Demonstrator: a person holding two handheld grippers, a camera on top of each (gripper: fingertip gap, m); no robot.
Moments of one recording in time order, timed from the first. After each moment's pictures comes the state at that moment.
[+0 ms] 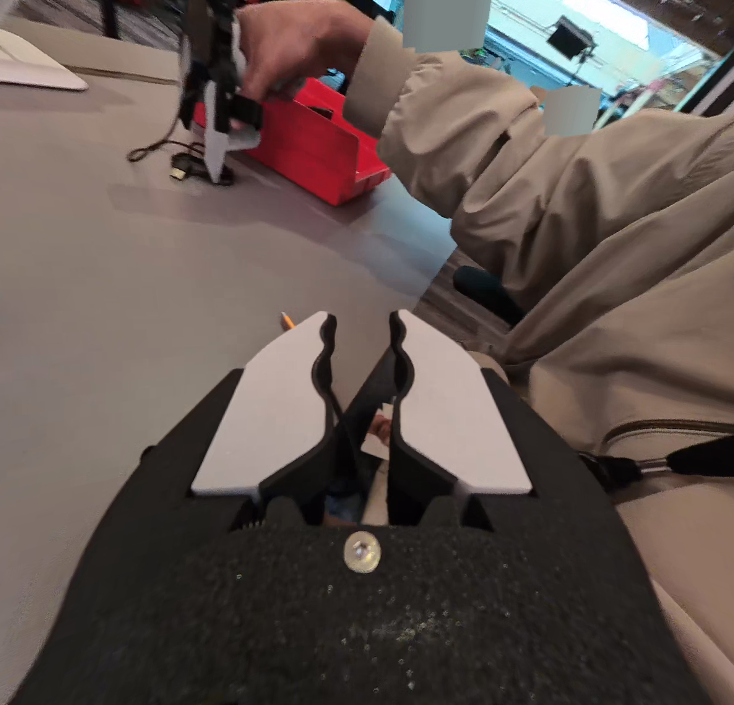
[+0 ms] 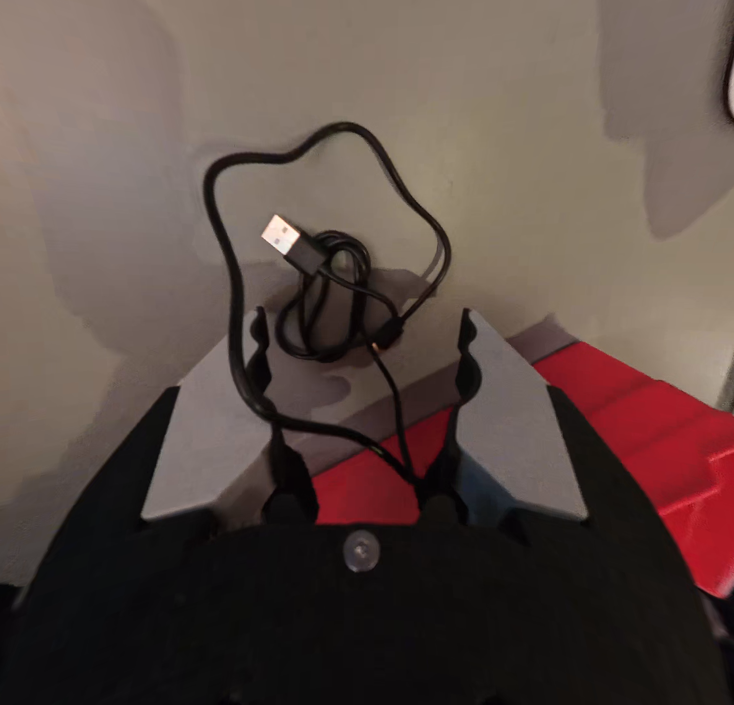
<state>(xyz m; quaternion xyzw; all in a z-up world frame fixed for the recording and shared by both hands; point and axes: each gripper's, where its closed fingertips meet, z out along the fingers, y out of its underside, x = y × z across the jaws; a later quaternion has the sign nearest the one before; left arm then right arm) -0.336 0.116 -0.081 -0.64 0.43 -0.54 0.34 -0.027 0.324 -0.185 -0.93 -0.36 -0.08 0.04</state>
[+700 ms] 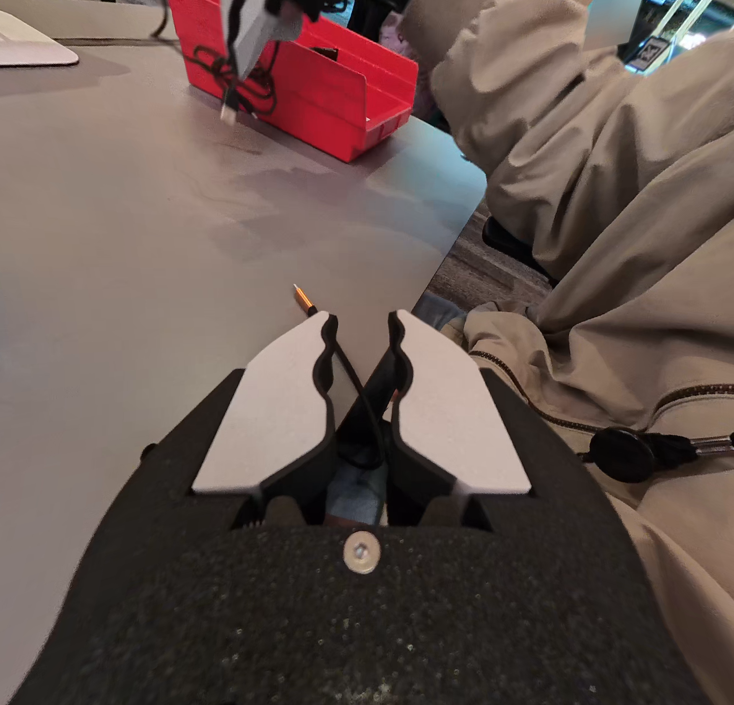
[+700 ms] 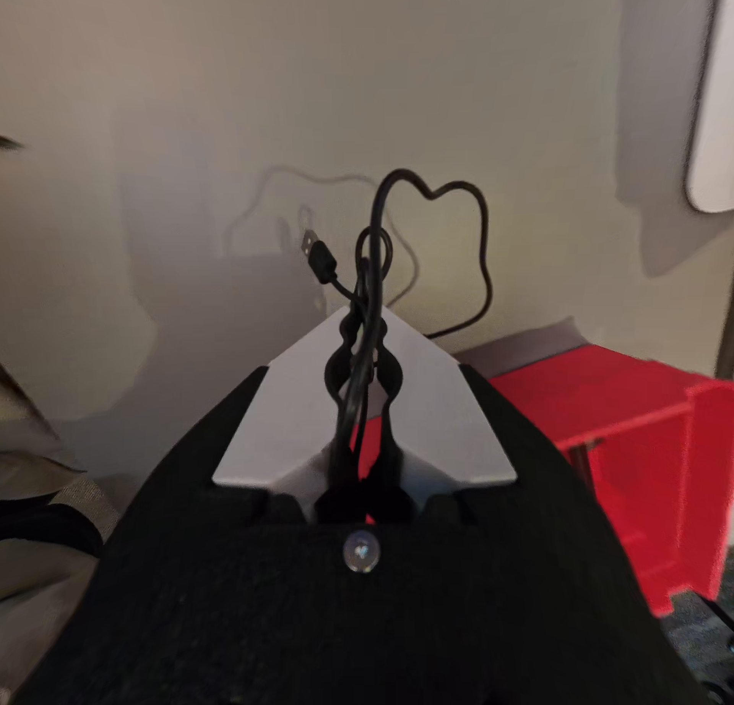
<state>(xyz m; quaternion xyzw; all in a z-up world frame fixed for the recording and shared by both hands) -0.334 0.111 -0.102 -0.65 0.49 -0.48 0.35 -0.067 0.265 -0.112 -0.89 -0.44 0.00 0.13</state>
